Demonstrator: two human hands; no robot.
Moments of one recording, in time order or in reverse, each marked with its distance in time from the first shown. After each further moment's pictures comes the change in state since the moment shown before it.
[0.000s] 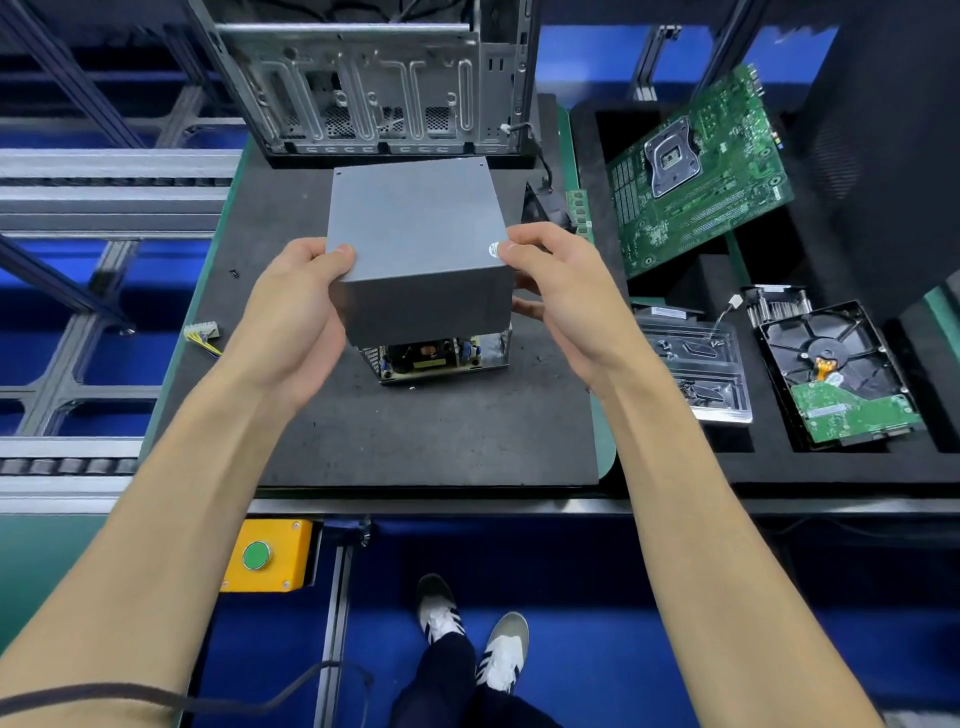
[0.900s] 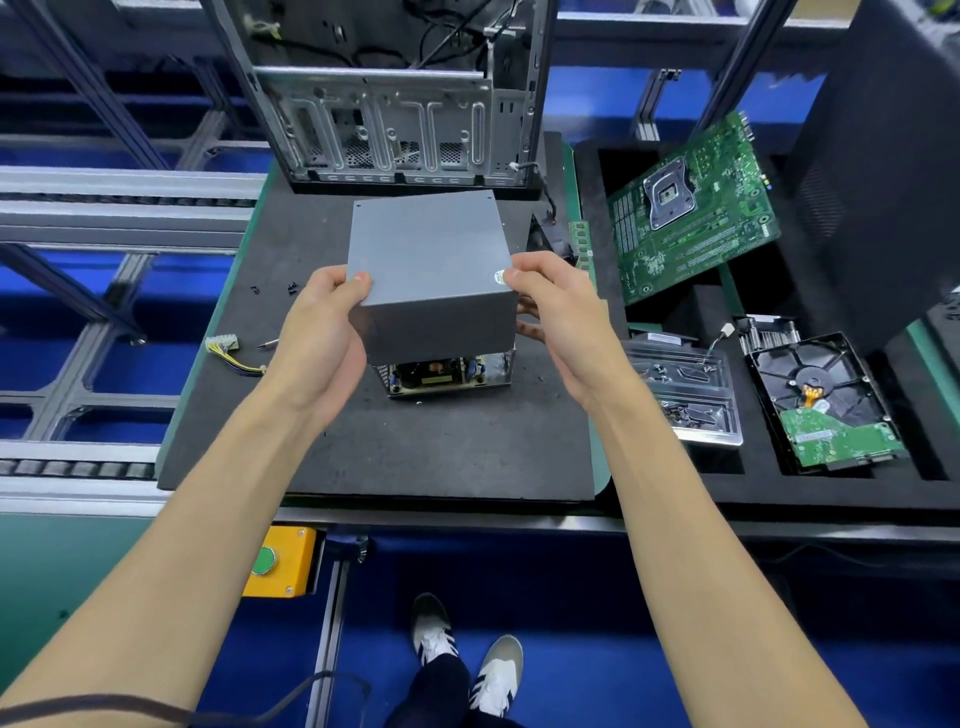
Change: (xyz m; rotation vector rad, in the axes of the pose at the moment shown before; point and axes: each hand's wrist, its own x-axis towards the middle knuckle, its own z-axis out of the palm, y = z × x) left_hand -0.007 -0.009 0.000 -0.035 -0.013 0.025; right_hand 0.002 0.003 0.004 -0.004 0.024 0.013
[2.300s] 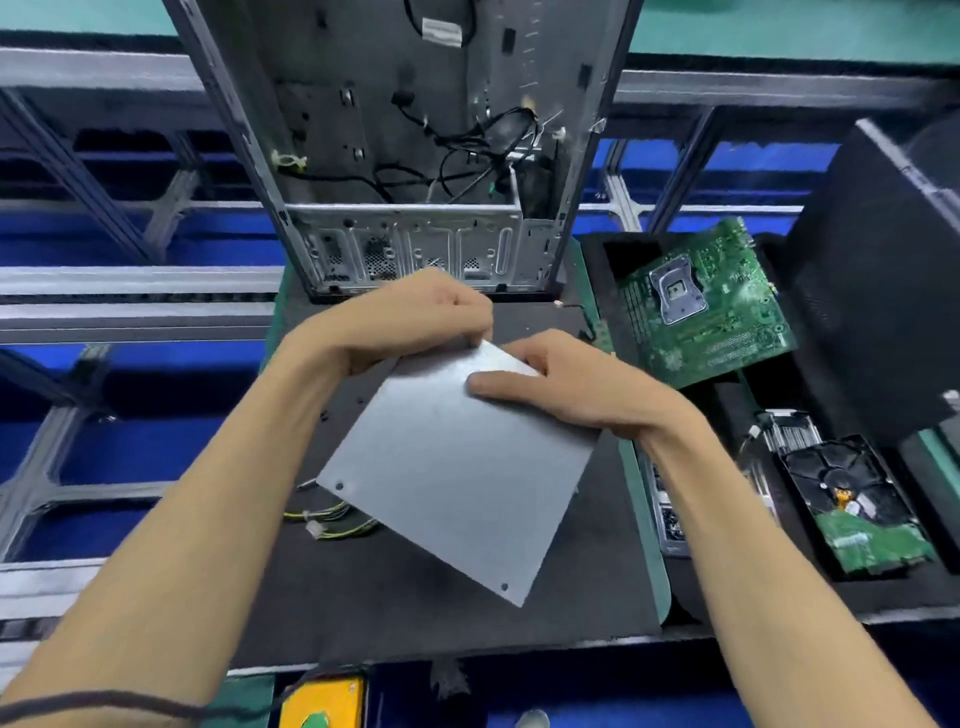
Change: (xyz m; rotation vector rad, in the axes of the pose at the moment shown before) left_hand 0.119 0.135 0.031 0.964 -0.827 0.159; right_hand 0.055 -0.102 0.039 -0.617 -0.481 -0.057
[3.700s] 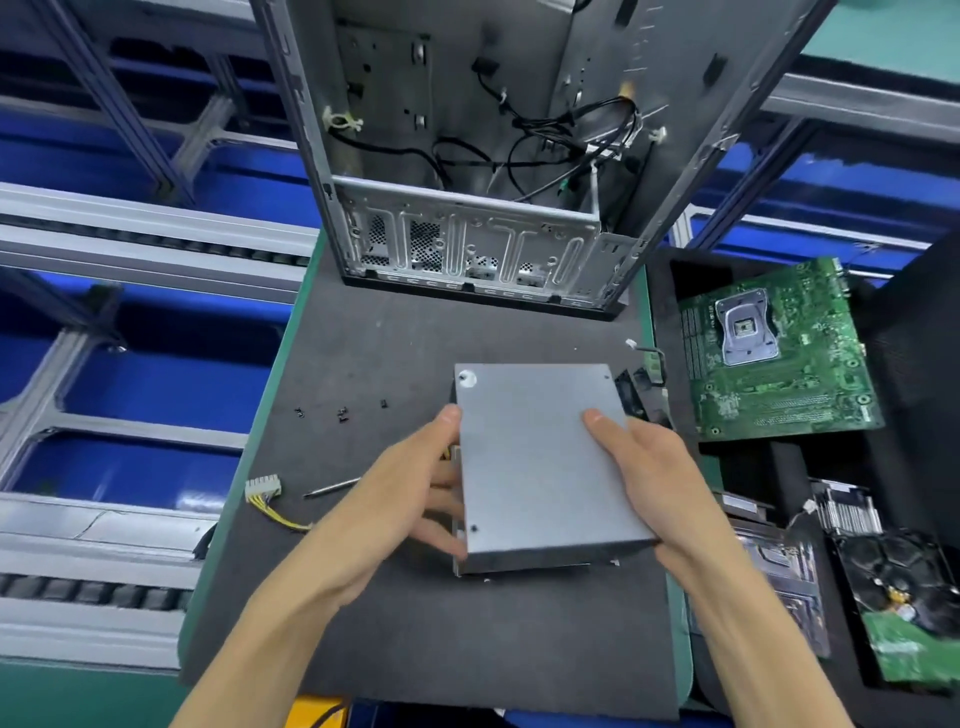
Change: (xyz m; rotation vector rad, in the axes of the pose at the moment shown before) left_hand -0.062 -0.062 0.073 -0.889 0.215 -0.447; right_hand 0.011 0.057 0.030 0.603 0.477 0.376
